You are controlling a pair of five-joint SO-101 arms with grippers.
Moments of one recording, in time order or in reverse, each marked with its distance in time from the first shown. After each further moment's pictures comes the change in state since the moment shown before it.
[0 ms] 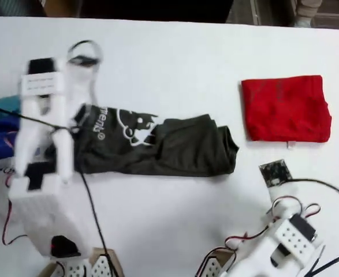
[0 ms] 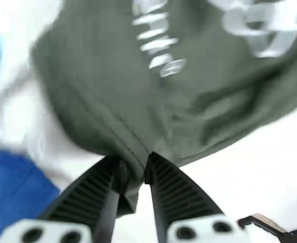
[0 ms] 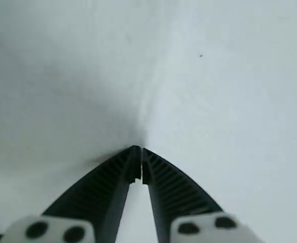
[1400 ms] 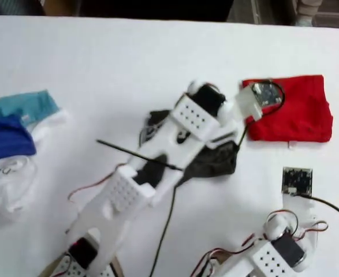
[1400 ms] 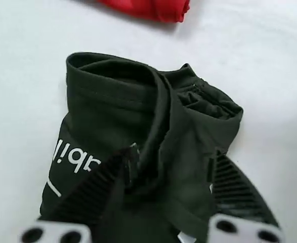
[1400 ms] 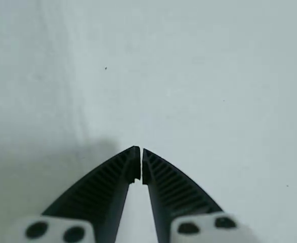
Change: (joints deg) left arm 46.8 32.3 -53.6 0.1 2.5; right arm 5.4 -34.5 9.7 8.4 -16.8
